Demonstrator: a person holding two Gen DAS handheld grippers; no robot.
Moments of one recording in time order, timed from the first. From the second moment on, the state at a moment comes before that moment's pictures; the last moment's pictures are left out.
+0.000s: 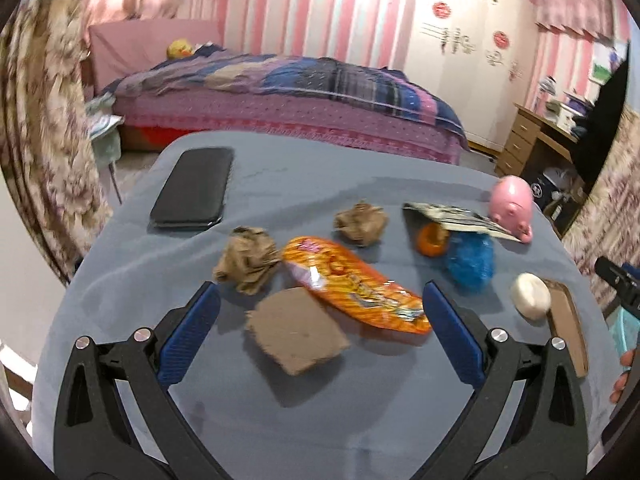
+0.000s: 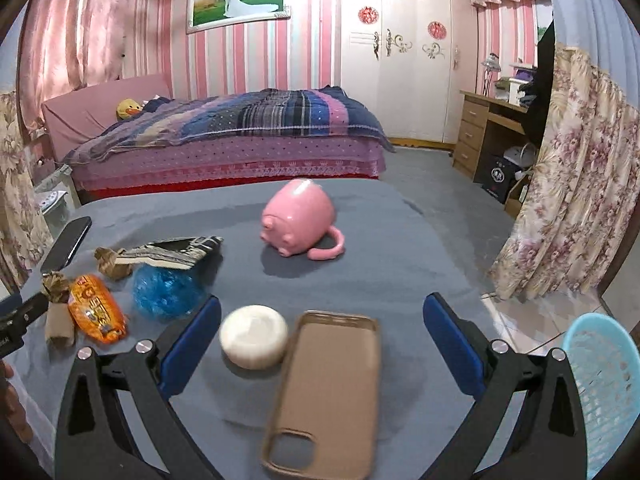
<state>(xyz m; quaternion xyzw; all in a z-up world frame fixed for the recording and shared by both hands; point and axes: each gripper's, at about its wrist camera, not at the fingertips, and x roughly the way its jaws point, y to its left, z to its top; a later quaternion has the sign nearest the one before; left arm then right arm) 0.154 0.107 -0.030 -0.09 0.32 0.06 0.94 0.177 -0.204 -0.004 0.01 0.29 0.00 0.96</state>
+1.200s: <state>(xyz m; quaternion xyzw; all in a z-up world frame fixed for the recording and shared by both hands) 0.166 0.156 -0.043 -0.10 0.36 0.13 0.92 0.191 -0.188 -0.034 -0.01 0.31 0.02 0.95</state>
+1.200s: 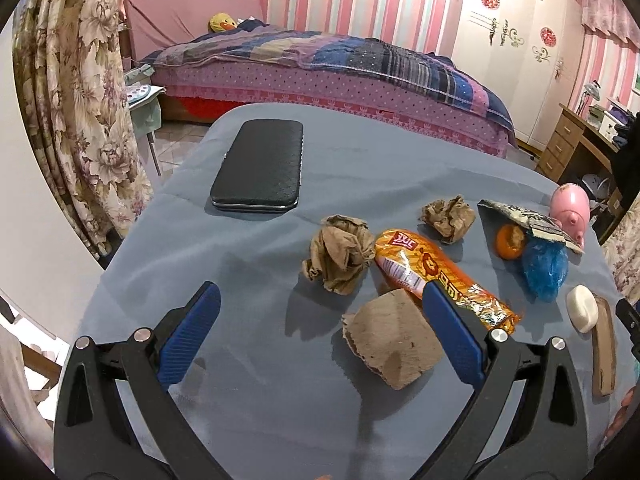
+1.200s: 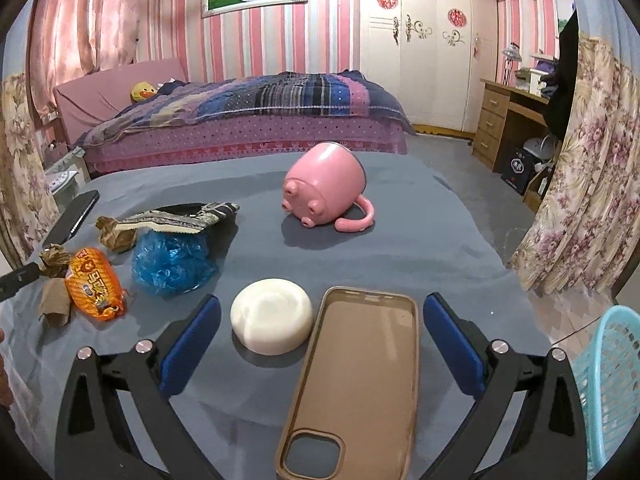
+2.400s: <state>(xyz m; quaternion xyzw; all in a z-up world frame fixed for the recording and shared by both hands) 0.174 0.117 -0.052 -0.08 0.42 0.00 0.90 0.198 -0.200 -0.038 0.00 0.32 0.02 0.95</state>
